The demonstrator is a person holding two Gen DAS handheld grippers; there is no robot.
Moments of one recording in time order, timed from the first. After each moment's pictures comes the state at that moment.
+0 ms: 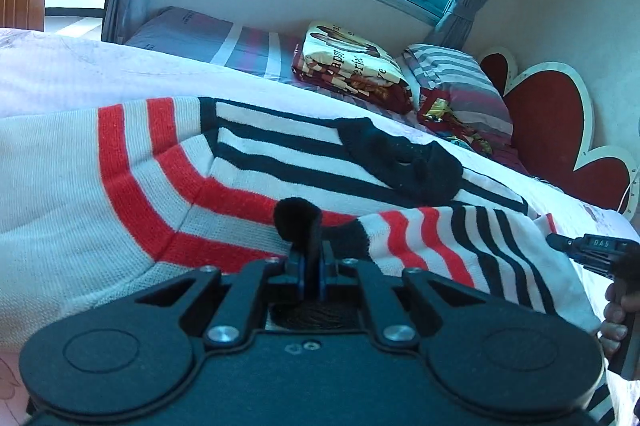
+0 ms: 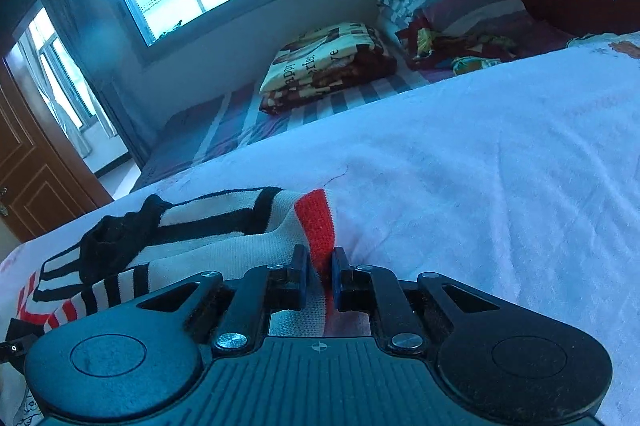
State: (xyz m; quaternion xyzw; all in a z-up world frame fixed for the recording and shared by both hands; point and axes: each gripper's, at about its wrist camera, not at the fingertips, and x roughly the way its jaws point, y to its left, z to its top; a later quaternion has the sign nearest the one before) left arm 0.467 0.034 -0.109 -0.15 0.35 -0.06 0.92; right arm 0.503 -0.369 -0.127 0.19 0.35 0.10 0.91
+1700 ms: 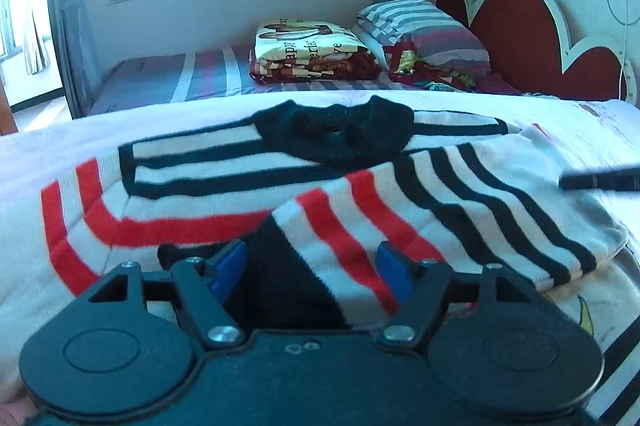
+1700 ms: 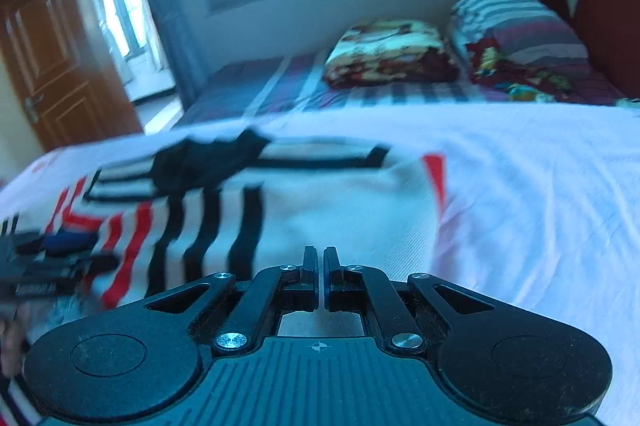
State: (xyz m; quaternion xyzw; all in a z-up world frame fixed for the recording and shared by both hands) left arm 0.476 -0.032 -0.108 0.02 0.34 -0.09 0.94; right arm 0.440 -0.299 -0.107 0.05 0.38 0.18 0.91
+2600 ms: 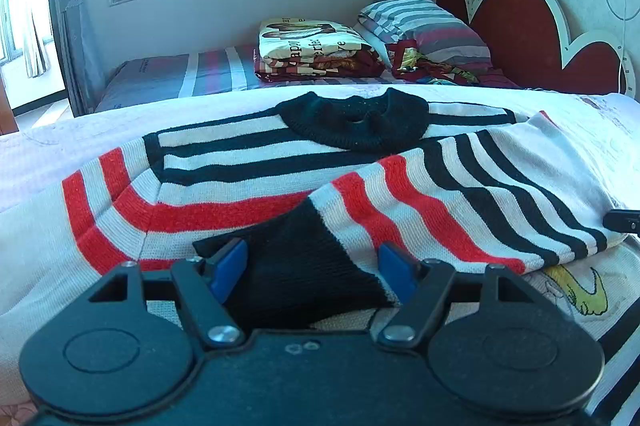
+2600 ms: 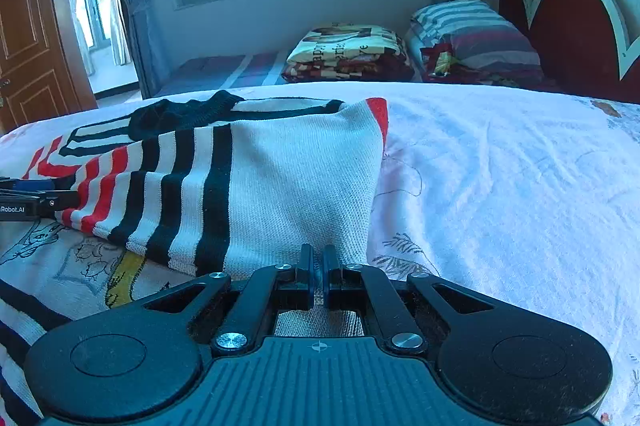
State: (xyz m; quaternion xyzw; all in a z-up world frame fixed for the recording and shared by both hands) left arm 0.467 -0.009 -0.110 0.03 0.34 -0.09 0.93; right arm 0.381 -0.310 -0.123 0.03 0.35 0.11 0.93
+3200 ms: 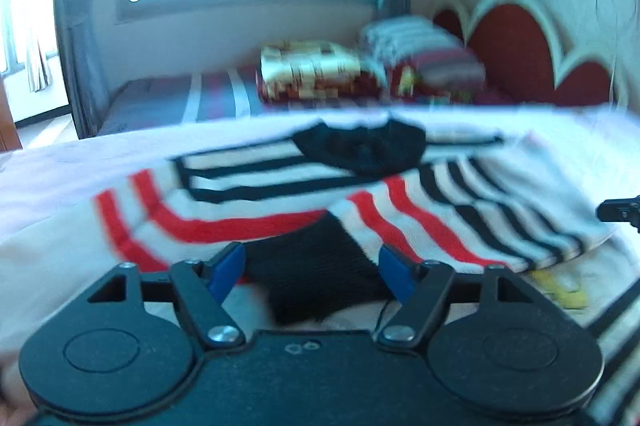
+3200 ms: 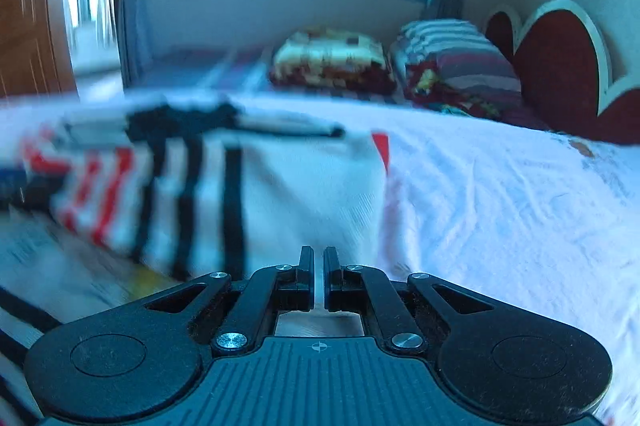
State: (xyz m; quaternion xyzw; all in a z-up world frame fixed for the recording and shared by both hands) left arm 0.427 0.029 -0.084 0.01 0.30 -0.10 0.95; right arm 0.360 -0.280 -0.072 0.03 0.34 0.08 0.94
